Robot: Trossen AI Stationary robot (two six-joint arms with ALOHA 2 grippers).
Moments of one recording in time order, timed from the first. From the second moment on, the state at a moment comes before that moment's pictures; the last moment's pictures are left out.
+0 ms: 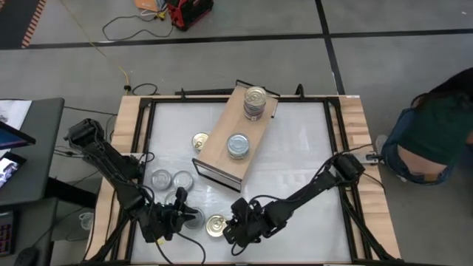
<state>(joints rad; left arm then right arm) -0.90 1.38 0.82 -0.27 -0.71 0.00 0.55 2.15 1.67 -0.49 0.44 1.33</state>
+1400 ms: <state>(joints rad) -0.90 1.38 0.82 -0.27 -0.72 -0.01 0.53 2.30 1.81 -0.71 0.41 1.36</state>
